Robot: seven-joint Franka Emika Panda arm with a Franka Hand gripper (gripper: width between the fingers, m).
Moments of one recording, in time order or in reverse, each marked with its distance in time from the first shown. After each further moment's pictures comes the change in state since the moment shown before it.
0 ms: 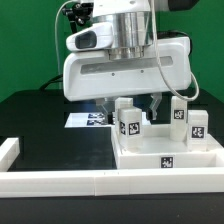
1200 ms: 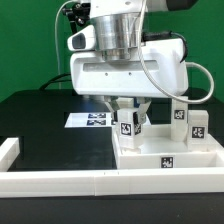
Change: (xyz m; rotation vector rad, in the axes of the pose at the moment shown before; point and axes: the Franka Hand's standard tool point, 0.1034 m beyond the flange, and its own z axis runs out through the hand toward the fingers) arm 0.000 0.001 0.001 0.016 -0.002 0.821
